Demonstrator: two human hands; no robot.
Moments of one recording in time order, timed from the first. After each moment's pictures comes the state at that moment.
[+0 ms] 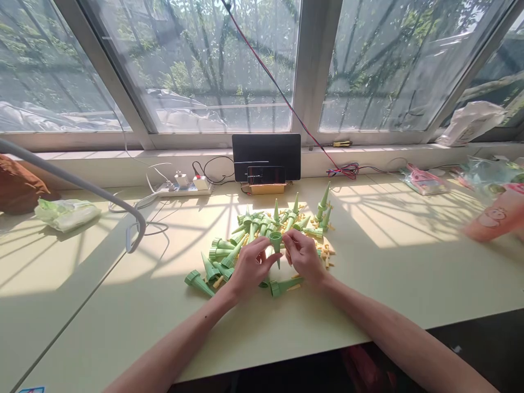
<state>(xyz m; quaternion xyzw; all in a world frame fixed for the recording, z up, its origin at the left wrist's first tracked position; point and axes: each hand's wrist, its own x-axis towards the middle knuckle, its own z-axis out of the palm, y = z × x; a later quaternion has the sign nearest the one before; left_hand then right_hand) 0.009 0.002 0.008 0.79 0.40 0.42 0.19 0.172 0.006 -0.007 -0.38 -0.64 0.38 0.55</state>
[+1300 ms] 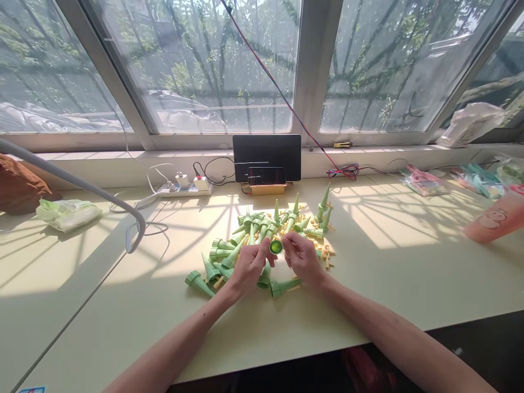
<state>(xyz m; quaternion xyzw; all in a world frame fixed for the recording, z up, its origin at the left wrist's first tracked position) 0.010 0.002 0.010 0.69 0.46 0.41 0.38 0.171 0.004 -0.010 -0.39 -0.66 0.35 0.54</state>
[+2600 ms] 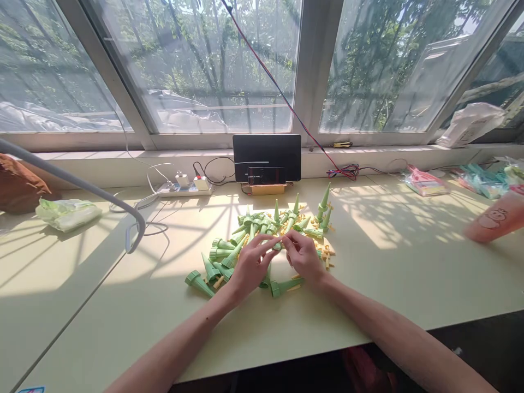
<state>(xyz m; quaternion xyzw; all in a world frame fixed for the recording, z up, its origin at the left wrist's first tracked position) 0.006 0.006 0.004 0.81 0.38 0.42 0.15 0.174 0.008 -0.008 -0.41 -0.65 0.37 0.53</state>
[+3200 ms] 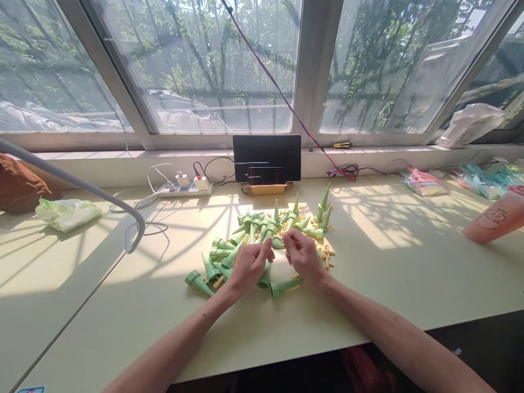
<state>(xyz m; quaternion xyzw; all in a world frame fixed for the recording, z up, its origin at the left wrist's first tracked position) 0.010 0.001 0.014 0.72 0.48 0.40 0.29 0.173 0.008 -0.009 -0.40 -0.64 0.37 0.54</state>
